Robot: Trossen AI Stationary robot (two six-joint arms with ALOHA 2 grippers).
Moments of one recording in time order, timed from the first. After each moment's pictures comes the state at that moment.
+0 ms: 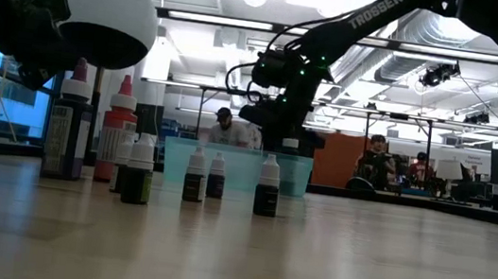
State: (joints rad) left arm 0.00 0.01 0.17 -0.47 -0.09 -0.48; right arm -0.51 2.15 1.68 -0.72 -0.01 0.45
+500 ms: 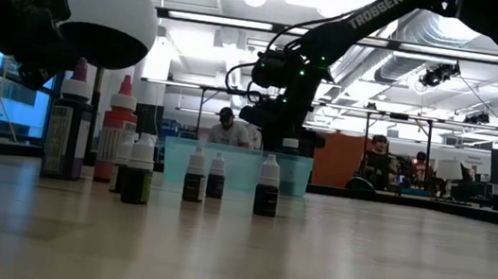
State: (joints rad) left arm 0.00 0.01 0.17 -0.47 -0.09 -0.48; right arm -0.51 2.15 1.68 -0.72 0.01 0.44
